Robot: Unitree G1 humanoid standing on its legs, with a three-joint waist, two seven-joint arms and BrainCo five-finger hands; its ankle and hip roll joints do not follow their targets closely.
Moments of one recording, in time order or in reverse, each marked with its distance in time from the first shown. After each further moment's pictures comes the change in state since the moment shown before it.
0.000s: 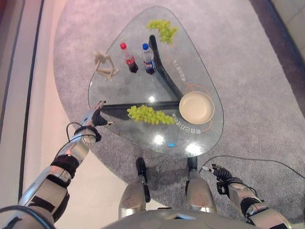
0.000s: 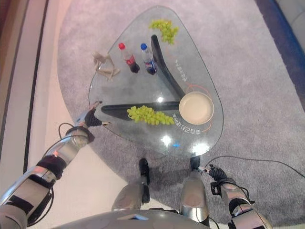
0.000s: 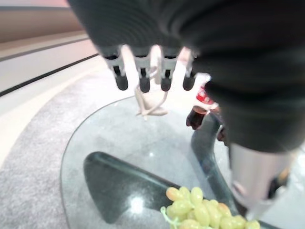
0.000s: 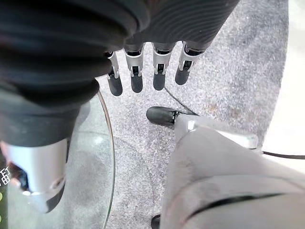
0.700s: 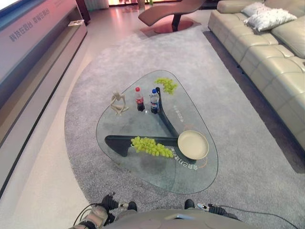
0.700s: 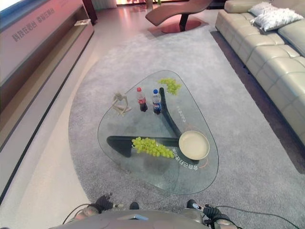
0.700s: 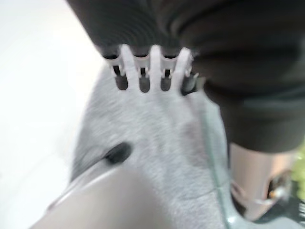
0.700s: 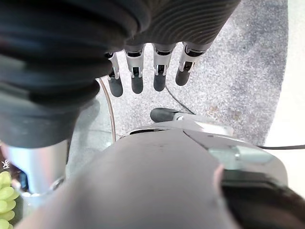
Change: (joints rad) left arm 0.454 -0.381 0.031 0.406 -0.225 -0.031 -0.146; right arm 0.194 0.124 -0.028 0.103 -0.115 0.053 -0.023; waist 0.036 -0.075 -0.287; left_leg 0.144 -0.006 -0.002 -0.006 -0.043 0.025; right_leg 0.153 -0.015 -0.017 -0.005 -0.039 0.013
